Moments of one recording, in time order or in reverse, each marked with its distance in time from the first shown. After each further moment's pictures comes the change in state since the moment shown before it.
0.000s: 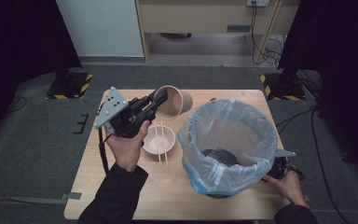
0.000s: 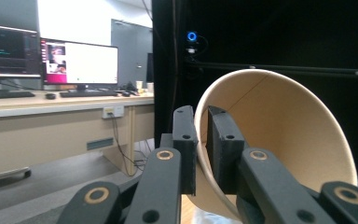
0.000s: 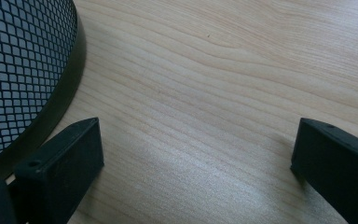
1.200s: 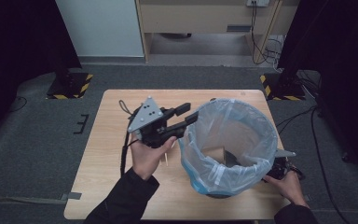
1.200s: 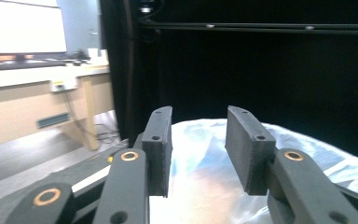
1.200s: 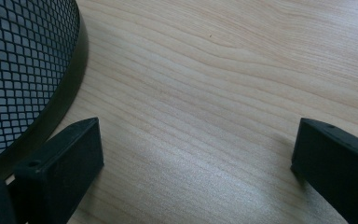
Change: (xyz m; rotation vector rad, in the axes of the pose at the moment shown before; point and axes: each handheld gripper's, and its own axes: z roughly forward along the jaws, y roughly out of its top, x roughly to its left) left arm -0.022 -0.025 0.020 0.157 -0.133 0.017; right arm 0.000 0.000 0.000 0.001 0.004 -0.003
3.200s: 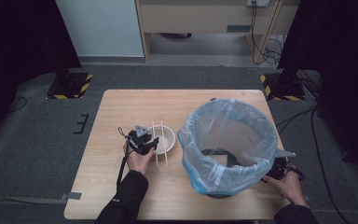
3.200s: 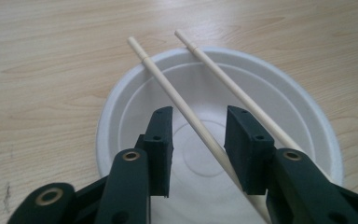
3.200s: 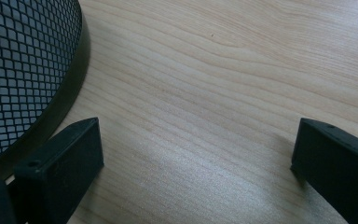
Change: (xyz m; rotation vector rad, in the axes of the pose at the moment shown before) left arm 0.111 -0.214 0.016 0.560 0.483 -0.217; right arm 0.001 0.000 -0.001 0.002 0.001 -0.003
